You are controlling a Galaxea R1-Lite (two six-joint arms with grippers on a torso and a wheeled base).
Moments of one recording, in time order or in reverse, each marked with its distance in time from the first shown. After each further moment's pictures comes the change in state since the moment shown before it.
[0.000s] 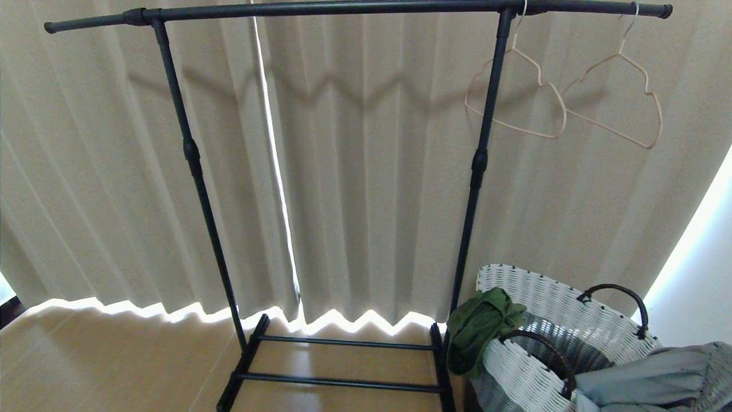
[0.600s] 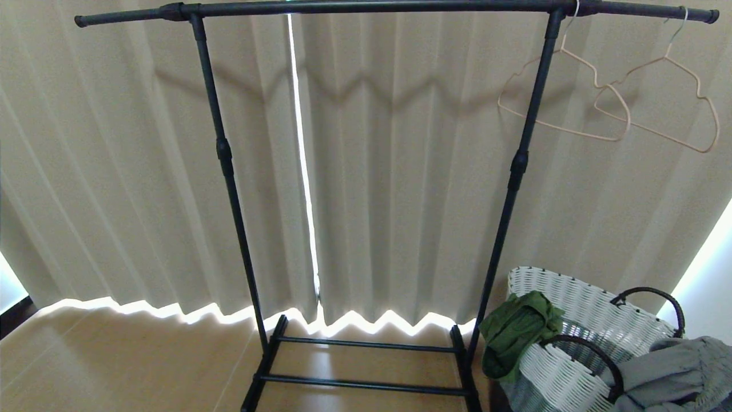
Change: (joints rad) left arm 0.000 0.000 0.000 0.003 -0.001 0.020; right arm 0.022 0.028 -0.026 0.000 0.050 0.000
